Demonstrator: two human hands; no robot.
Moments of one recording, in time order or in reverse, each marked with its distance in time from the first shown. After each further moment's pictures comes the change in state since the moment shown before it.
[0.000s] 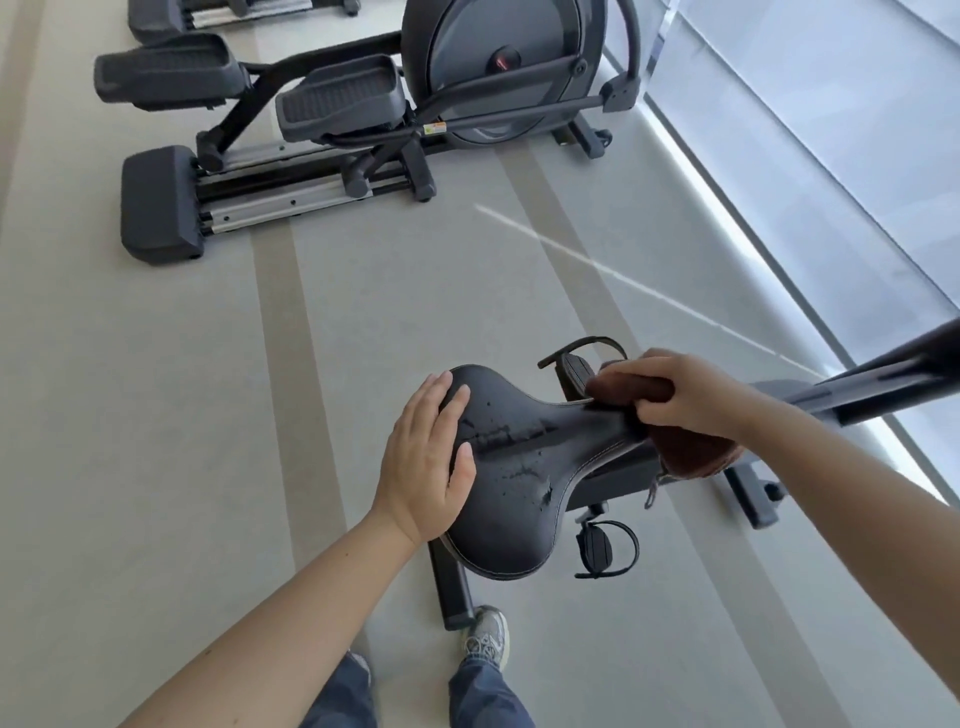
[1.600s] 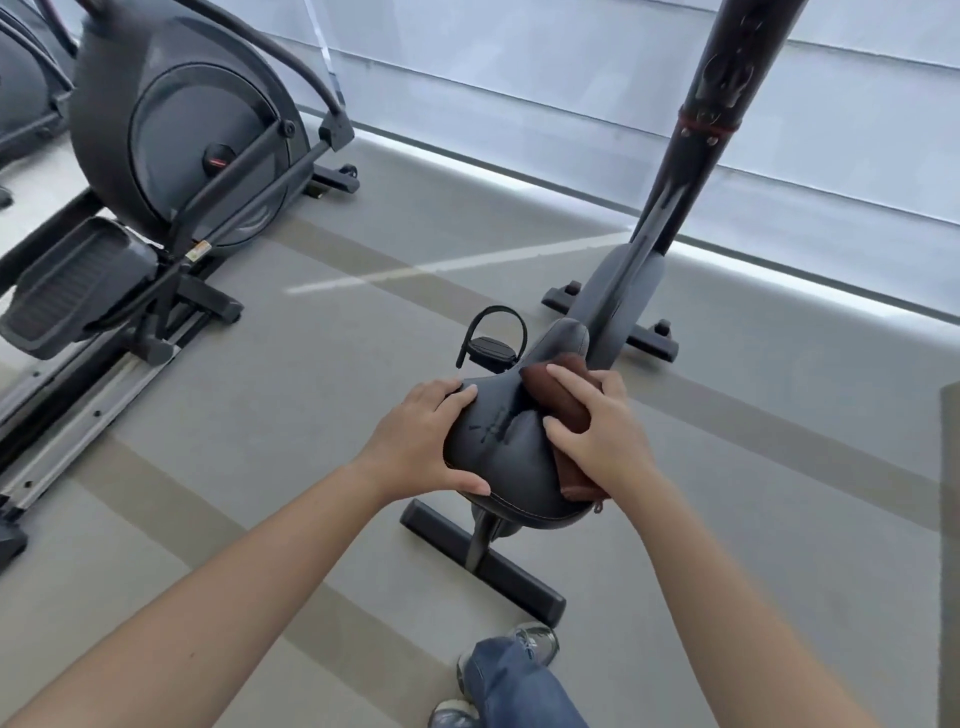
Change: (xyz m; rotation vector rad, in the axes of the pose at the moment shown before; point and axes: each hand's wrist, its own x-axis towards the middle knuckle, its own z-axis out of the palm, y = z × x) left_hand 0.095 -0.048 -0.044 0.196 -0.710 0.697; right_hand -0.040 -0.120 0.162 0.390 0.962 0.613
